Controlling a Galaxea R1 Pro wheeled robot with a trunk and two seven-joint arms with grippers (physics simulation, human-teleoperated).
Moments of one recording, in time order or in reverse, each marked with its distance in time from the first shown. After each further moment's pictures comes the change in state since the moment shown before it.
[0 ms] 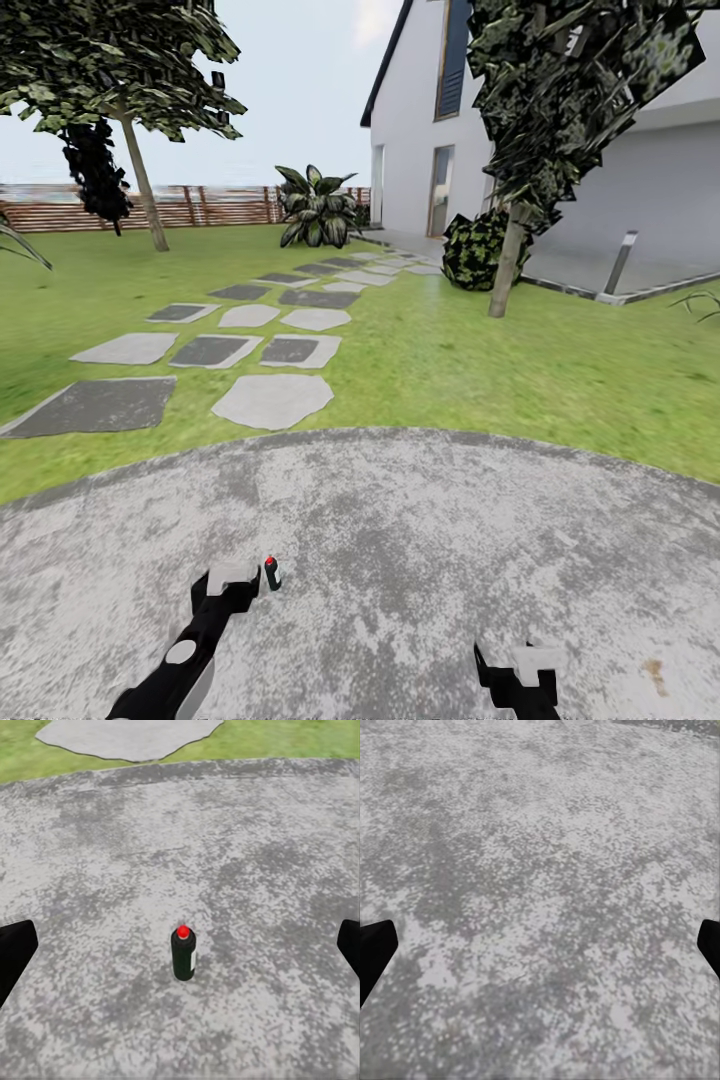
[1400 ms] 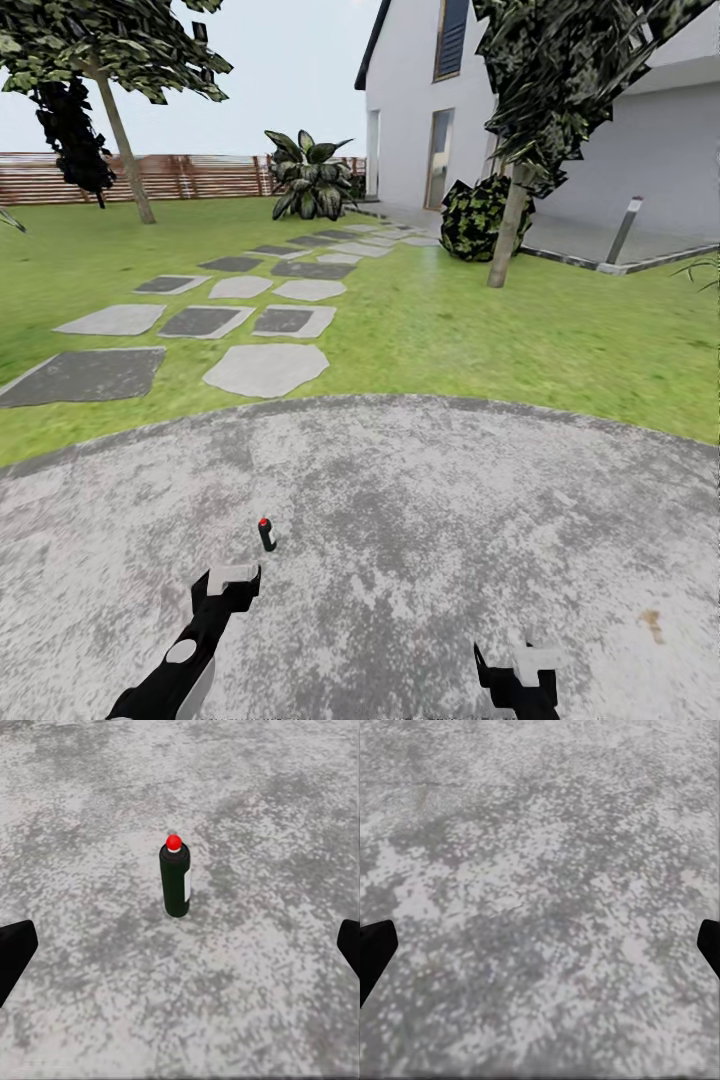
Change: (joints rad) left arm -0.002 -0.001 0.001 0.001 0.000 0.000 0.000; right arm 0.000 0.000 0.000 0.001 0.001 0.000 0.000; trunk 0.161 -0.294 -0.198
